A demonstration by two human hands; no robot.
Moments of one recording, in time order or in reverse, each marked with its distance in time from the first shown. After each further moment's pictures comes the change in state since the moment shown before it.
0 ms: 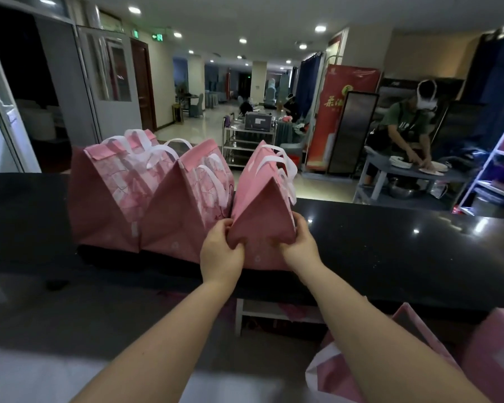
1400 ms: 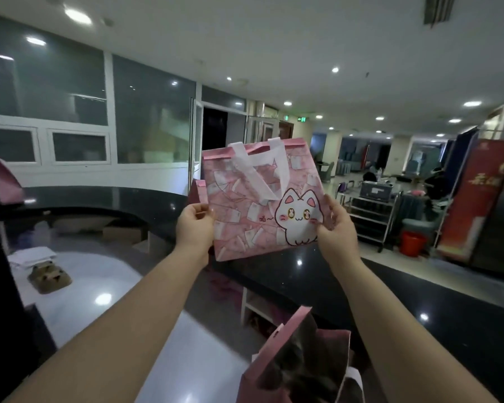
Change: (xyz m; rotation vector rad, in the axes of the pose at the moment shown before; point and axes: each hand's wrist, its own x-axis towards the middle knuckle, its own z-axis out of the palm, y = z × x) left_hand -0.154 0.261 -0.066 -0.341 0.627 -0.282; right_hand -0.081 -0.116 -0.226 0.257 -0.276 -0.483
